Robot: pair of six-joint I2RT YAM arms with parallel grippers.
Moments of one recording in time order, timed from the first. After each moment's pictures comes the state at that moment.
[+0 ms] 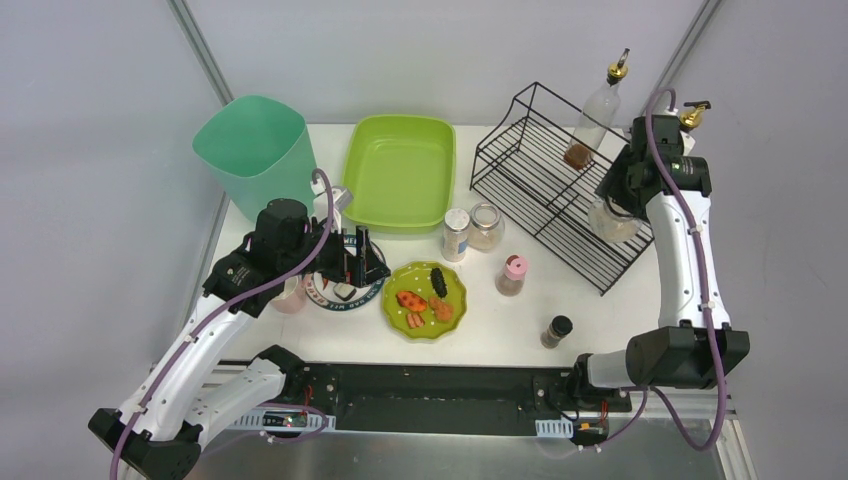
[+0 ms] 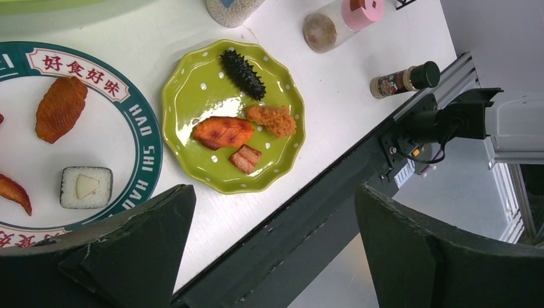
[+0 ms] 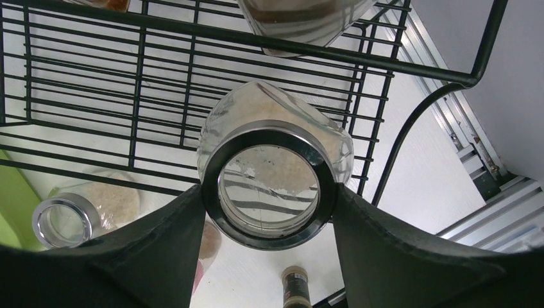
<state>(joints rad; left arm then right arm) -0.48 0.82 0.97 -0.73 0.37 -0.39 -0.03 1.39 1.58 -1.17 0.33 0.47</state>
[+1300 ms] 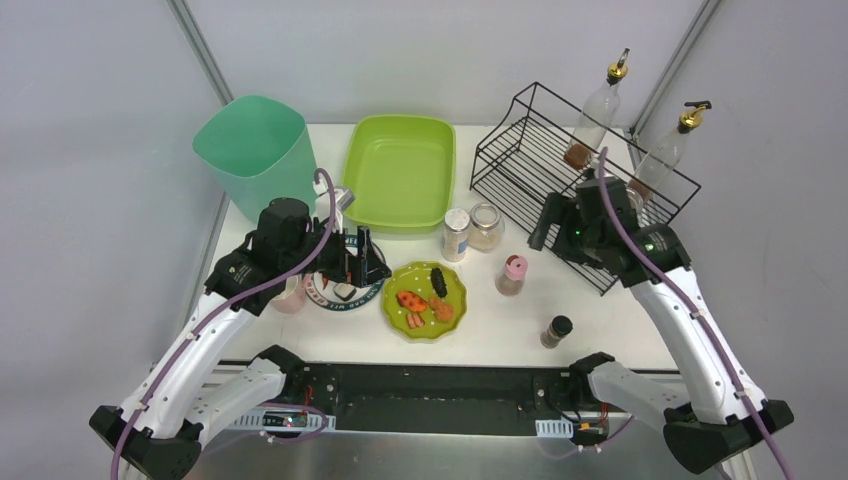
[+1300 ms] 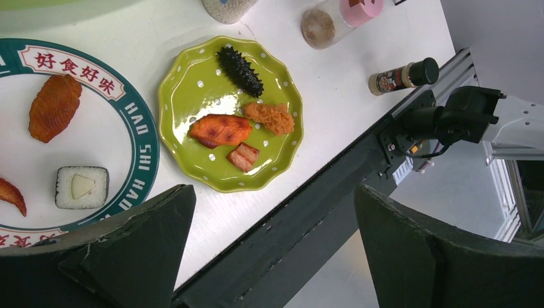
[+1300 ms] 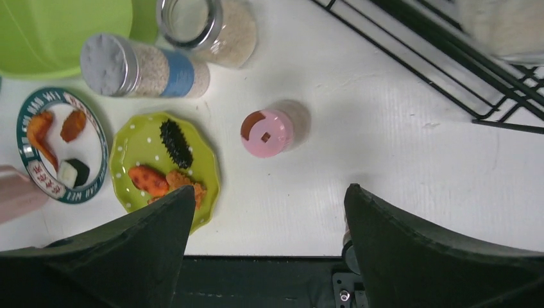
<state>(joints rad) -0.48 0.83 0.97 -0.73 0.39 -0.39 0.38 1.00 1.27 -1.11 0.16 0.59</state>
